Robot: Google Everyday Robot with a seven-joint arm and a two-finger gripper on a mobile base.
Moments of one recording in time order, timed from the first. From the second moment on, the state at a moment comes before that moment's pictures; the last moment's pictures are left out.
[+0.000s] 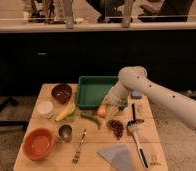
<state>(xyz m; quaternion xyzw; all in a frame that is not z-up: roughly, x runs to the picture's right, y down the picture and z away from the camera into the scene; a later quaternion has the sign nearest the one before) 0.053 0.108 0.758 -0.34 -0.23 -0.02 0.91</state>
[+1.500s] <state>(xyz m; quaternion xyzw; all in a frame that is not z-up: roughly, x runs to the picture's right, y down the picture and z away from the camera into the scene) 0.010 0.067 0.768 -0.33 -0.25 -0.04 0.91</state>
